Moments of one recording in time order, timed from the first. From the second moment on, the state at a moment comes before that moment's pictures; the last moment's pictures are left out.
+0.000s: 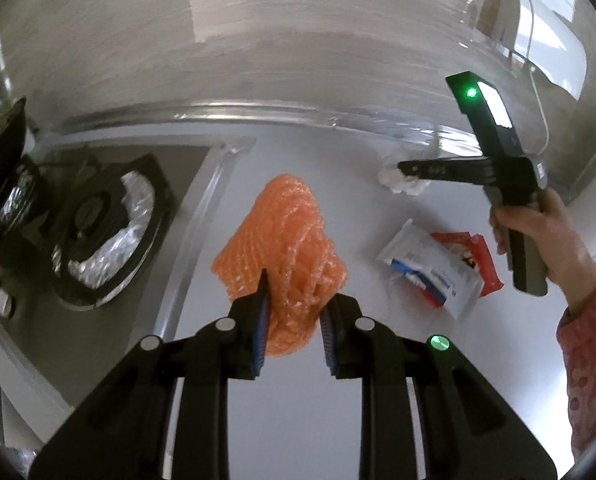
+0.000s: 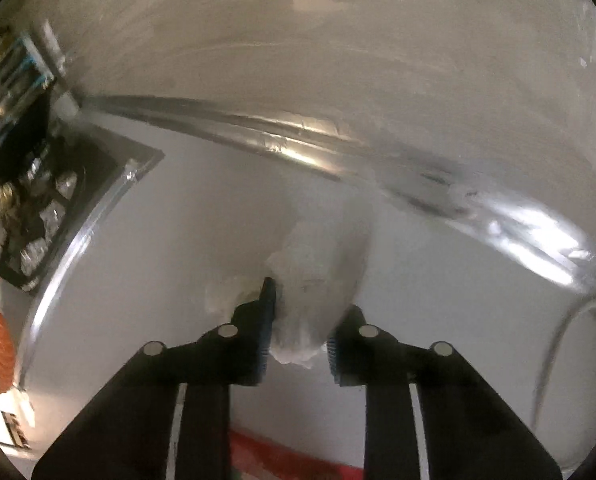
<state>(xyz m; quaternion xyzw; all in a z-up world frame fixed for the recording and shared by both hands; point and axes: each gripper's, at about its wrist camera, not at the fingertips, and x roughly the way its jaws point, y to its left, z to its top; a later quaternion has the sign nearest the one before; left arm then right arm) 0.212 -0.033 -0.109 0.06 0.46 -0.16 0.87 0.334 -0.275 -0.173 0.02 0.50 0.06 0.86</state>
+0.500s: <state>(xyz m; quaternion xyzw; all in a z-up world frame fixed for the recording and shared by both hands) 0.120 0.021 -0.093 0.04 0.46 -0.20 0.87 0.164 -0.203 -0.067 0.00 0.41 0.10 0.91</state>
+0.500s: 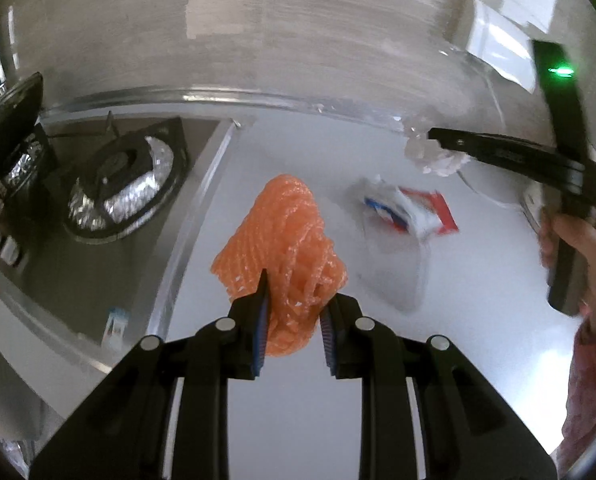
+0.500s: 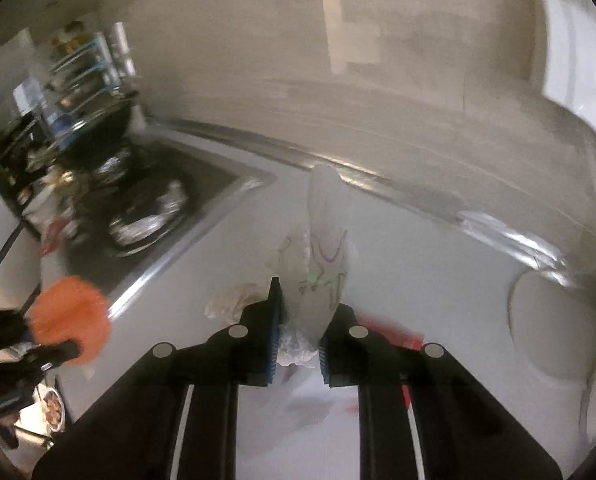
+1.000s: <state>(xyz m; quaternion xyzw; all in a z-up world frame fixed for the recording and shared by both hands) -0.021 0.116 -0.126 0.07 0.48 -0.28 0.83 -0.078 -0.073 -0.085 0.07 0.43 0.06 0.90</state>
